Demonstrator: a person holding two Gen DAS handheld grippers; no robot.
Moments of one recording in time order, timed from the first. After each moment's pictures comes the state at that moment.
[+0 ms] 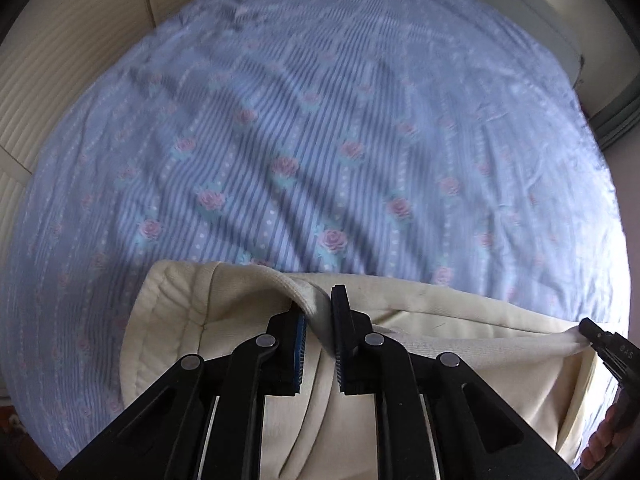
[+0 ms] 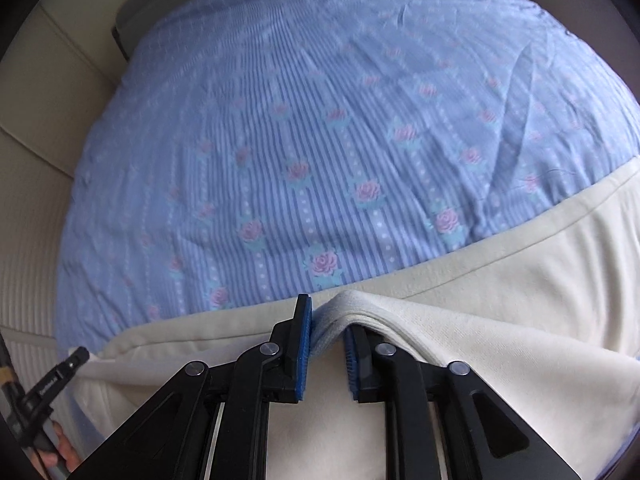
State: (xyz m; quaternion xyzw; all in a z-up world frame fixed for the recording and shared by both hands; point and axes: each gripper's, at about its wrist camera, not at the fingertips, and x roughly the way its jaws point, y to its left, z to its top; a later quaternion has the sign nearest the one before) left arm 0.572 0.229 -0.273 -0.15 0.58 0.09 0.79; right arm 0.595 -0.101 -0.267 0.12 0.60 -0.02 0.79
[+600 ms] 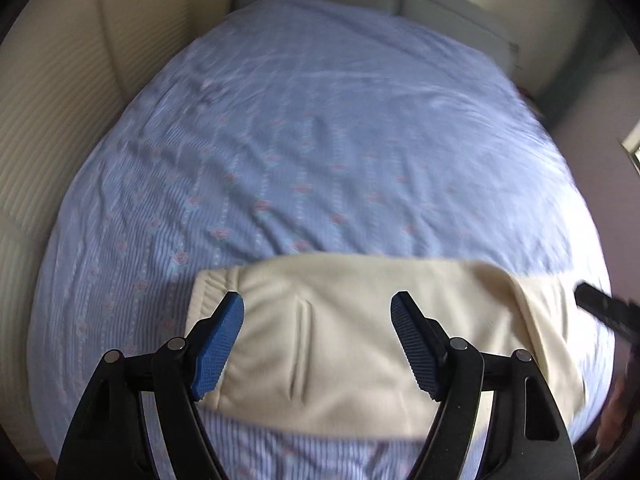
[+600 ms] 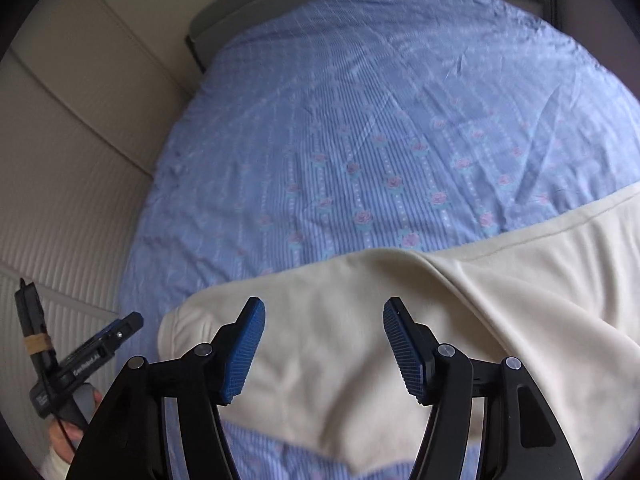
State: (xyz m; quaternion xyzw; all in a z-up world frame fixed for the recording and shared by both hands) left arm 0.490 0.207 -0.152 -0.08 0.51 0.00 0.86; right arm 0.493 -0.060 -0.141 0.13 0.53 0.08 0.83
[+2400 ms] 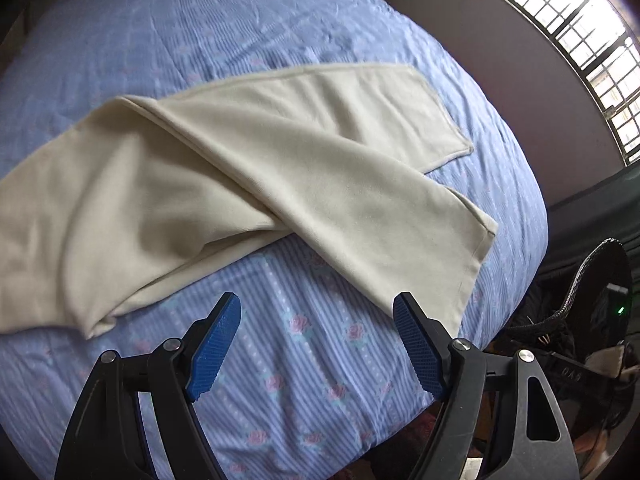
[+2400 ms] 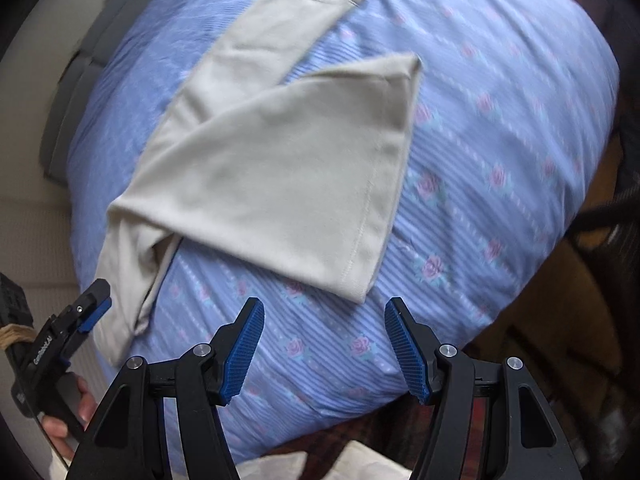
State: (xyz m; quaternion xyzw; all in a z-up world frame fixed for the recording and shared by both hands) left arm 0.355 -0.199 -0.226 0.01 0.60 -0.25 0.75; right arm 0.159 -0.417 -0.240 0.38 0.57 -0.17 0.70
